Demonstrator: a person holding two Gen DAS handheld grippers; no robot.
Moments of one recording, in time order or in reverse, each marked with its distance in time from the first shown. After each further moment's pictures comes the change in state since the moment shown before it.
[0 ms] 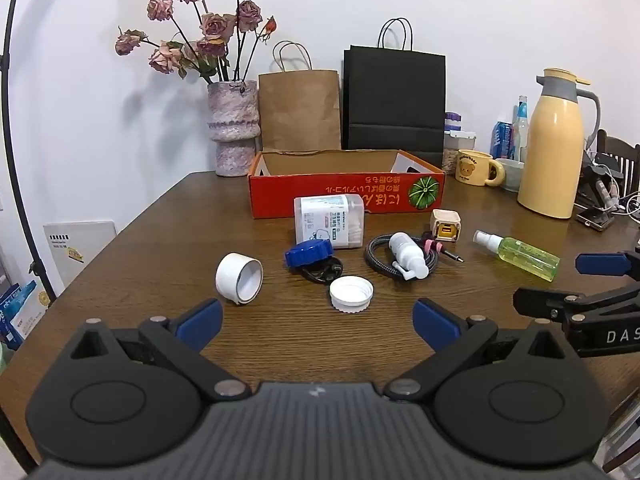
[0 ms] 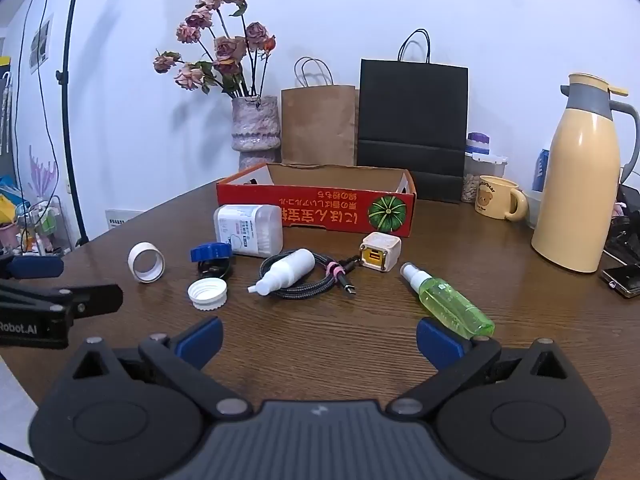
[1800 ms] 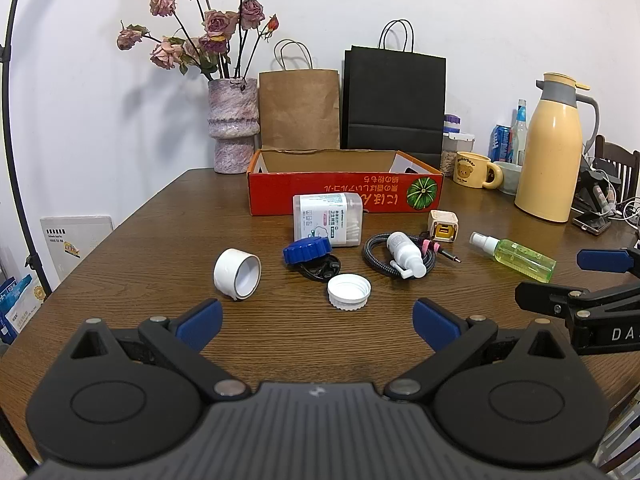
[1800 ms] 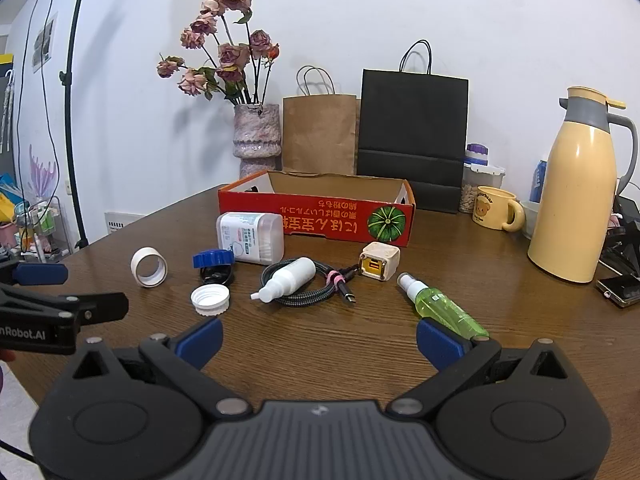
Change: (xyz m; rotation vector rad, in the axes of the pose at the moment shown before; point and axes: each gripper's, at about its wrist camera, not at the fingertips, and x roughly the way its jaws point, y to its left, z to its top) left arm -0.001 0.000 0.000 -0.010 0.020 -0.007; right arm -0.011 0.003 0.005 -0.011 -0.013 -0.004
